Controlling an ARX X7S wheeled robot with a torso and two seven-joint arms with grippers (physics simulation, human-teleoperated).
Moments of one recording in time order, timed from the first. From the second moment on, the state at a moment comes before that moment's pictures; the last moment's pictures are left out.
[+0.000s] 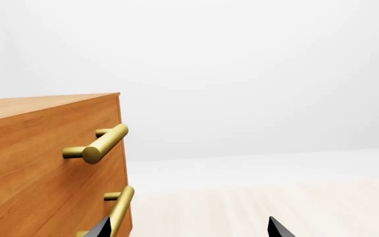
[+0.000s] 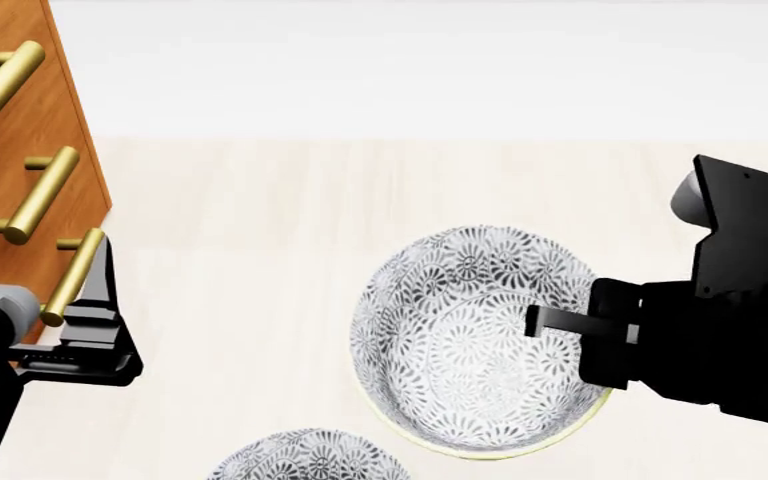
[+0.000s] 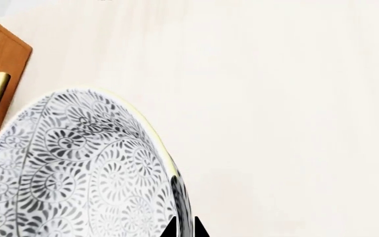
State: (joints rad) left arm -0.38 -0.28 0.12 0.52 -0.32 -0.68 -0.24; right arm 1.12 0.60 -0.14 0.41 1.75 1.52 0.87
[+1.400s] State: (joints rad) left arm -0.39 -0.29 0.13 0.51 -0.34 -0.66 -0.26; right arm 1.04 0.48 -0.39 0.14 1.90 1.52 0.84
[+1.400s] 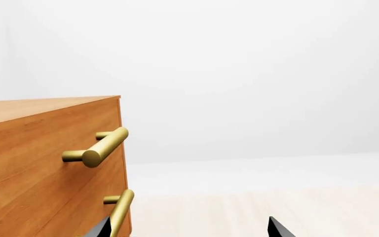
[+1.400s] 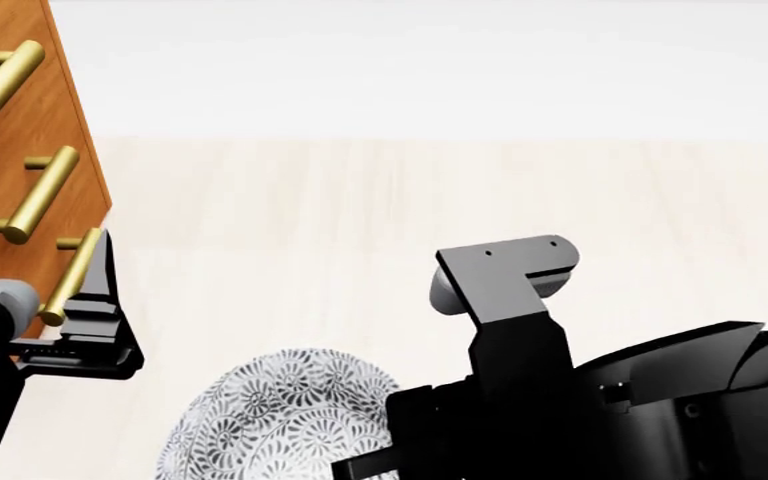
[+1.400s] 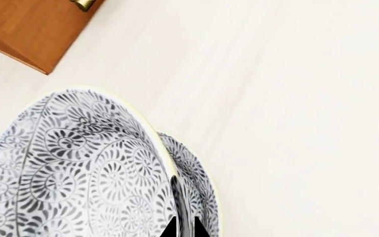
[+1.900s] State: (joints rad) left arm -0.38 -0.30 0.14 0.51 -0.35 -0.65 -0.27; right arm 1.03 0.45 -0.50 0.22 1.59 1.46 0.51
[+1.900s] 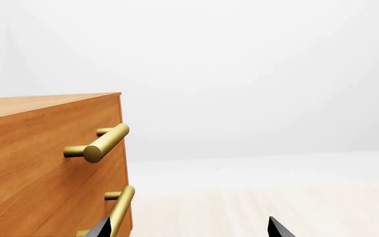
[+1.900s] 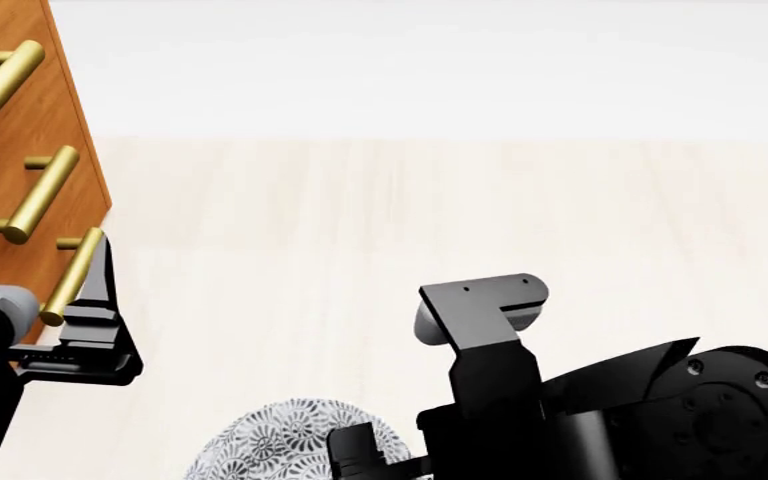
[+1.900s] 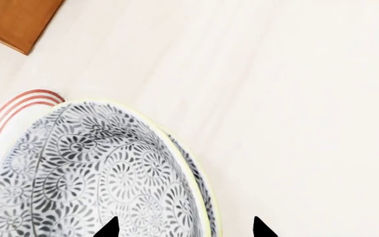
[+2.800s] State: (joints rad) left arm -0.36 -0.29 0.14 0.54 -0.26 -0.43 -0.33; right arm 0.58 0.57 -0.43 -0.52 0.54 0.46 0.65
